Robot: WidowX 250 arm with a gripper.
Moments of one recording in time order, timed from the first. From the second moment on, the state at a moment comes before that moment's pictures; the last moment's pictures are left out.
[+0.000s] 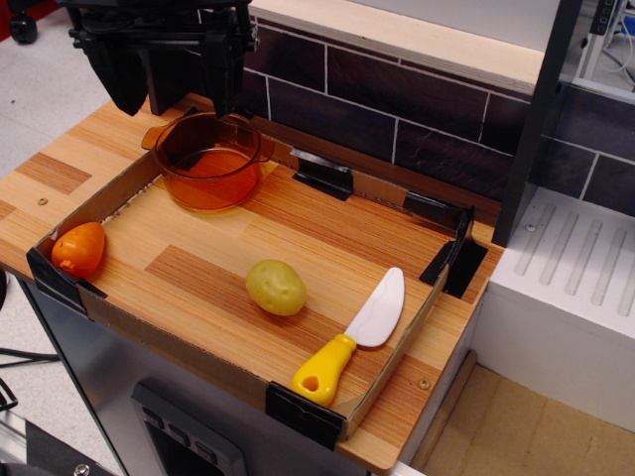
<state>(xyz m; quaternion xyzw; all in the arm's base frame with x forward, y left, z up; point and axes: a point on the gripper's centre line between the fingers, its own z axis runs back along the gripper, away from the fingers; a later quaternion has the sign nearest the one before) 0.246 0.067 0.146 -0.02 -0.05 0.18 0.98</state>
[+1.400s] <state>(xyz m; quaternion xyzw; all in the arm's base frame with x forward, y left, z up) 0.221 -0.034 0.058 -0.03 -0.04 0.11 0.99</state>
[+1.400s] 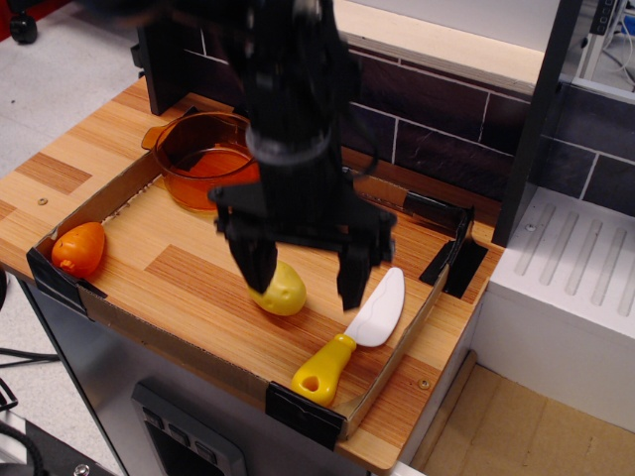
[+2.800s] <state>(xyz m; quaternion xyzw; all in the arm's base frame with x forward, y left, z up) 0.205 -0.051 -0.002 -0.03 0.01 0.07 1.00</state>
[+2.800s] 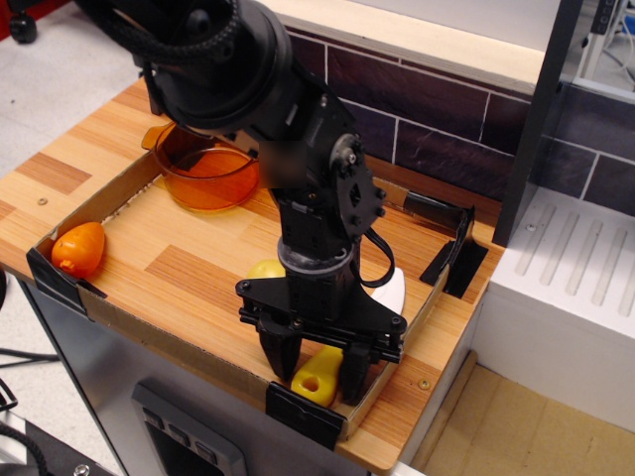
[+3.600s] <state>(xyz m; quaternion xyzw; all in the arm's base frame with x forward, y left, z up) 0.216 -0.050 0.080 -0.11 -0.07 0.10 0.99</state>
